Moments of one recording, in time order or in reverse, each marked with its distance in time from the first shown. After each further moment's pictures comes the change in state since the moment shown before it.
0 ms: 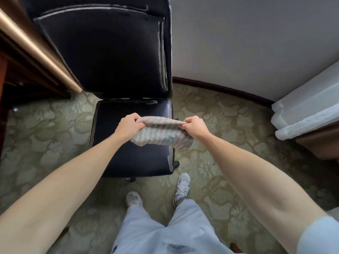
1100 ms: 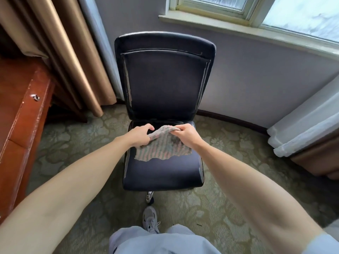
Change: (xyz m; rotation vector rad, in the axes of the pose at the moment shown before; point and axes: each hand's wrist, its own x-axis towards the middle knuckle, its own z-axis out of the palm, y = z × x) left_hand -0.073 -0.143 -0.194 0.232 -0.269 0.240; right_hand -0.119 -0.215 0.181 0.110 0.112 -0.291
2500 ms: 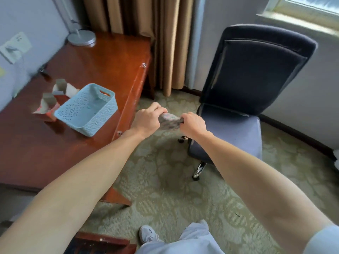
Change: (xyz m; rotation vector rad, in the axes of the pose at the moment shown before) left_hand -0.324 -0.249 0.002 0.214 0.880 0.206; right_hand -0.155 -0.168 0.307 -0.758 -0.039 -0.367
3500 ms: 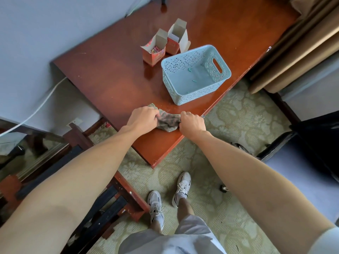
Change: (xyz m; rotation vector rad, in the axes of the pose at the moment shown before) left_hand -0.210 -0.256 -0.040 0.093 -0.193 -0.828; right_hand 0.056 -0.281 0.190 -0.332 -0.386 -0.612
